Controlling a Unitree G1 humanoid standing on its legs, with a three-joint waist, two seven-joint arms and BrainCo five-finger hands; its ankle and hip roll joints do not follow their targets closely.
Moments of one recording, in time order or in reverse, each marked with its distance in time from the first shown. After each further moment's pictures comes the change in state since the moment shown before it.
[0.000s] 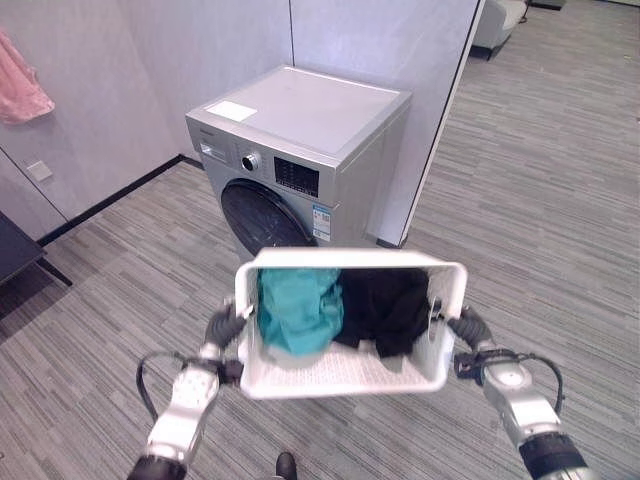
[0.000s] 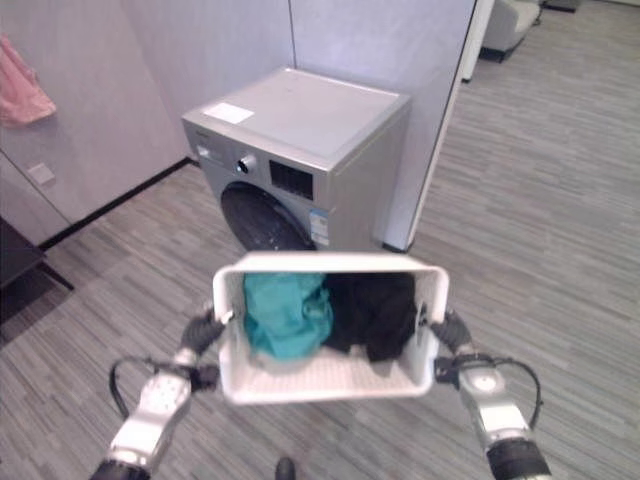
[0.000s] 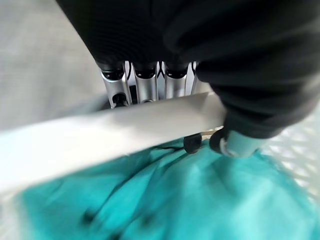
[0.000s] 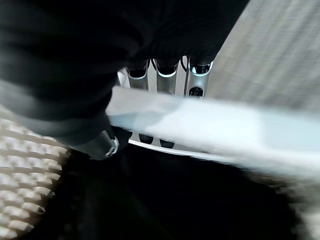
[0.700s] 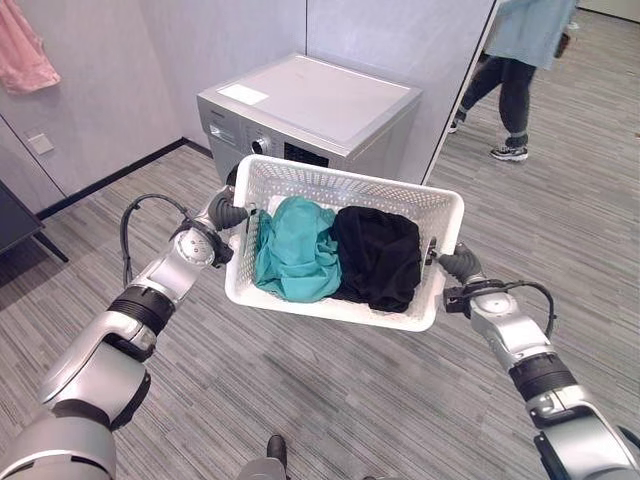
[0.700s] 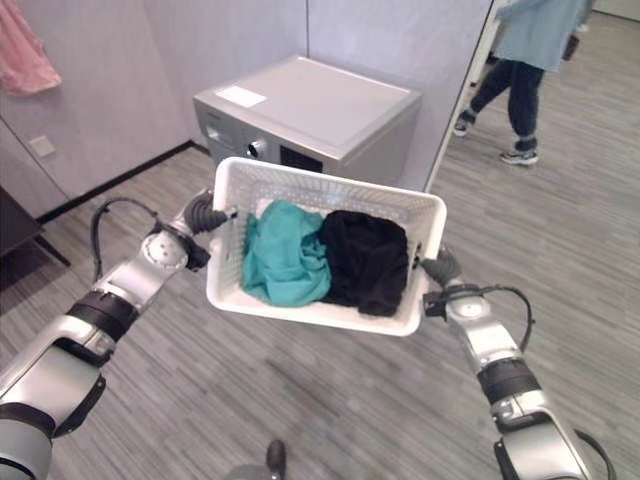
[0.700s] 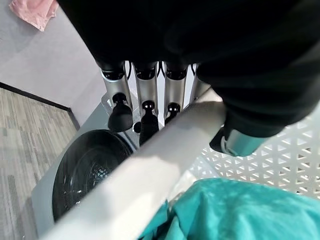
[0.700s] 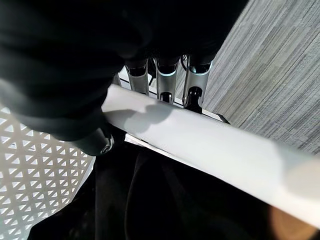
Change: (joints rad) left arm -0.954 0.340 -0.488 0.519 -0.036 0.070 0.011; right arm -0.434 -0.132 0.160 0.088 0.098 0.108 -0.096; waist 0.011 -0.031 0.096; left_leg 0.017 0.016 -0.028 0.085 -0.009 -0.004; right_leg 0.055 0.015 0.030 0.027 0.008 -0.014
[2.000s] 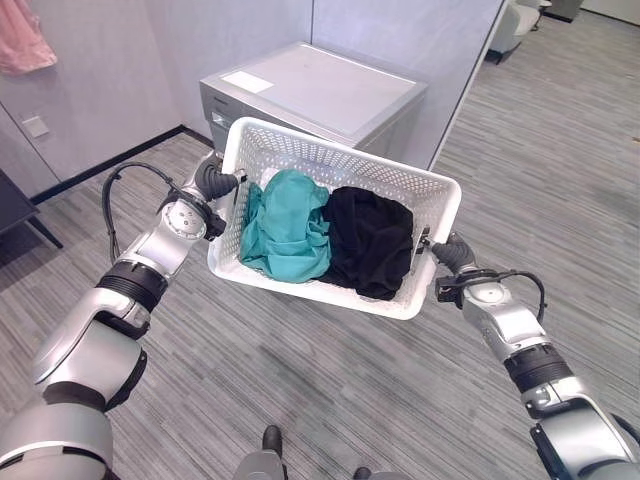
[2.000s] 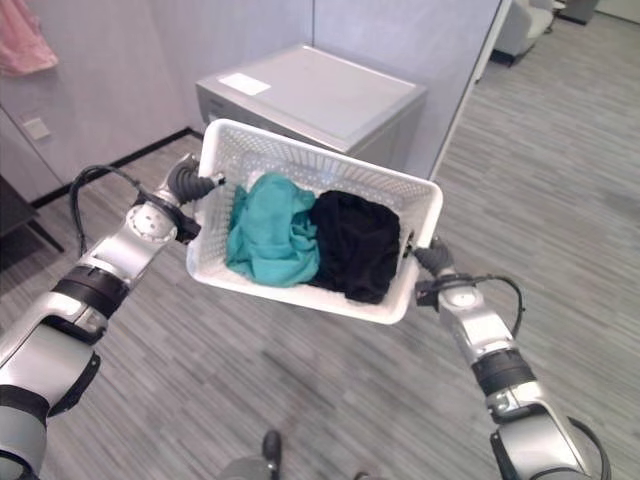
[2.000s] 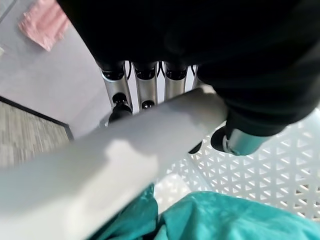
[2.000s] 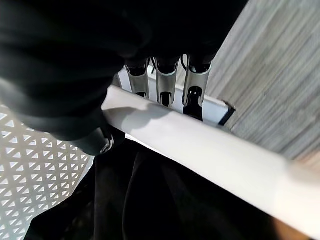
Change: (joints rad) left arm -0.148 0.039 -0.002 0.042 -0.051 0.000 0.033; right arm -0.044 0.041 0.024 -0.044 0.098 0.039 -0.046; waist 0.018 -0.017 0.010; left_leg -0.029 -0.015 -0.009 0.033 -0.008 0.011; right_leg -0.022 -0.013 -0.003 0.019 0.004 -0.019
